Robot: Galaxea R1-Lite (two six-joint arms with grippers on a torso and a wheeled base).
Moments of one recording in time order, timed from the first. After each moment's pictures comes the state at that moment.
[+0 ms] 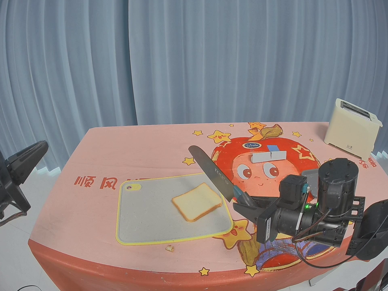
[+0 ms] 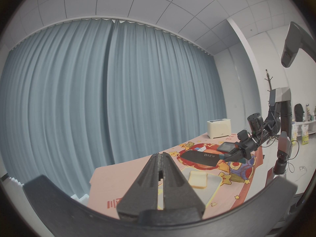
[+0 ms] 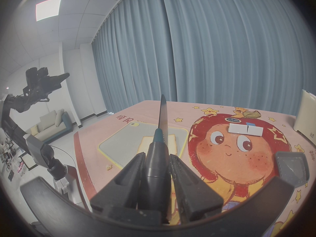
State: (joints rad) left arm -0.08 0.92 -0.45 -0.54 -0.41 0.09; right arm 0.83 1.65 -0.52 -0.74 -0.08 0.17
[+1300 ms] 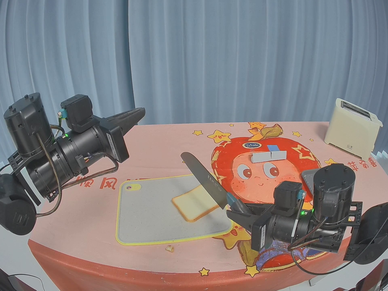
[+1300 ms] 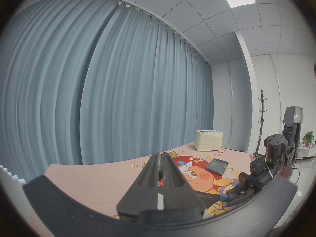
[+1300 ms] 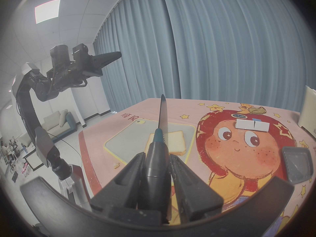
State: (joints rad) left arm -0.46 1.52 -0.69 -0.91 -0.17 -0.08; right arm 0.87 1.66 -0.52 -0.74 -0.08 0.21
